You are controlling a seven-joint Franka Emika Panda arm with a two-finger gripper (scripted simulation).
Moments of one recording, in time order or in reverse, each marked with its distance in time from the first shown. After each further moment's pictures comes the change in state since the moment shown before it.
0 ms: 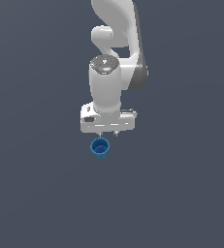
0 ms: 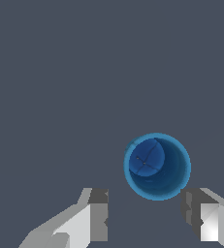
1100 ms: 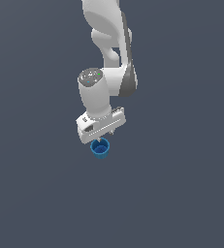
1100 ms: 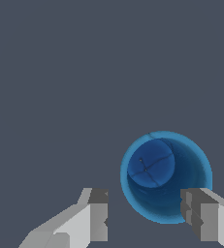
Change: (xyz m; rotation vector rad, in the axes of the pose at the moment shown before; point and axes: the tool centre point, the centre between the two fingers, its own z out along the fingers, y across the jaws) arm -0.020 0.014 0.040 0.090 0.025 -0.446
